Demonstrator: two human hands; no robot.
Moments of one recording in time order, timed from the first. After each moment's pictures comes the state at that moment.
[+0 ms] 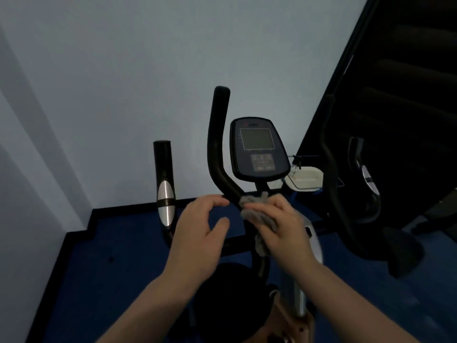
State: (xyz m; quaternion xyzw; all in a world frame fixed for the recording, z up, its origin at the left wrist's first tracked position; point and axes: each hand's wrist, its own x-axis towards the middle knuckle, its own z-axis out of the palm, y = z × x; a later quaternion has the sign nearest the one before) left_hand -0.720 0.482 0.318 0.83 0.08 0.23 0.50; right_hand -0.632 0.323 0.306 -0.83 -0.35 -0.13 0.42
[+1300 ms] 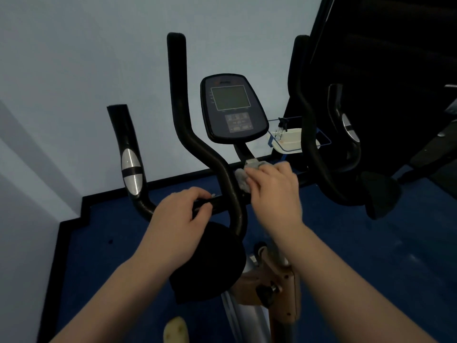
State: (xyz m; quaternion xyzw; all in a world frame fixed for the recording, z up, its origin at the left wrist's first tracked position) left_hand -0.739 0.467 0.310 0.92 0.09 0.10 0.37; right_hand -0.645 0.310 0.300 -0.94 -0.20 -0.18 0.20
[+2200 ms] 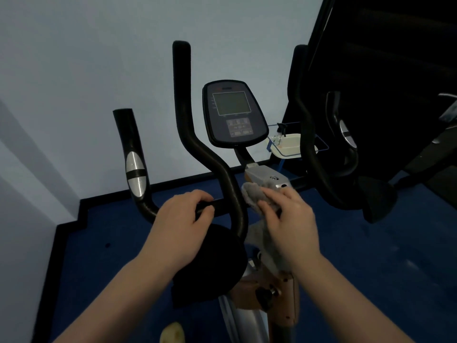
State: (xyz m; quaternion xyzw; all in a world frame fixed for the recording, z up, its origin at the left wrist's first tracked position) left_hand -0.739 0.469 0.309 0.92 0.08 0.10 0.38; right_hand -0.674 0.280 0.288 -0.91 -0.15 -0.15 0.34
